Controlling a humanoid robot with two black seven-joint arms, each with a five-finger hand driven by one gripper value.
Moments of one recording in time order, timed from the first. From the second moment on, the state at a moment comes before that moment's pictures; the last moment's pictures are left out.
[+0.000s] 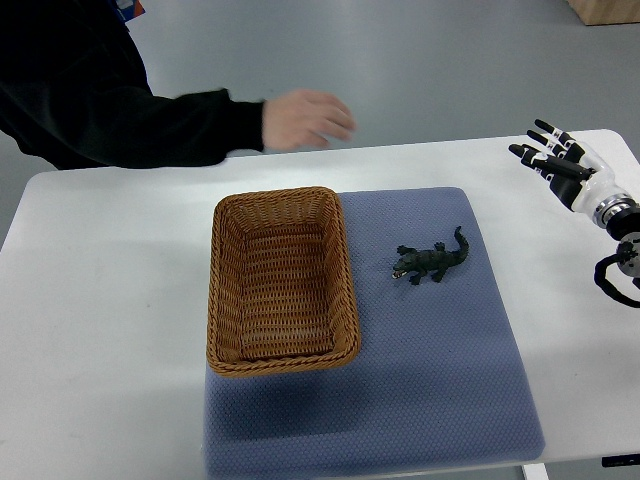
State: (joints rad) left arm -0.08 0.00 -0.04 -0.15 0.06 0.12 0.01; right arm 0.72 -0.46 0.51 0.63 0.00 0.16 0.31
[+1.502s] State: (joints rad) left arm -0.07 0.00 -0.04 -0.15 0.06 0.12 0.01; right arm 0.81 -0.52 0.50 0.69 -0.46 0.37 0.36
